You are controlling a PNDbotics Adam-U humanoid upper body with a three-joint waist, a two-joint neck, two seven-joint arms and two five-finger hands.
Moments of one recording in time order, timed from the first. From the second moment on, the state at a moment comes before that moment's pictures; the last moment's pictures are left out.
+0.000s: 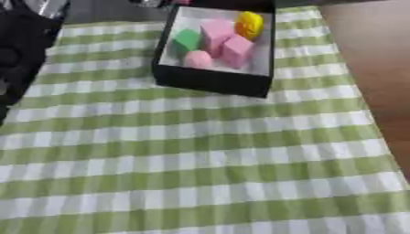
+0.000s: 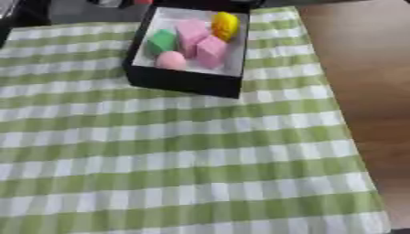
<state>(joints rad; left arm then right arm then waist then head) -1.28 0.44 -0.24 -0.99 -0.78 -0.28 -0.46 -0.50 -0.67 -0.07 -1.98 -0.53 0.11 0.04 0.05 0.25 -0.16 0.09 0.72</state>
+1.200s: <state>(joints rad) -1.24 0.28 -0.11 -0.71 -1.17 -0.27 -0.13 -0.54 -0.62 -0.05 -1.98 -0.55 0.13 0.07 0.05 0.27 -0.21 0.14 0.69</state>
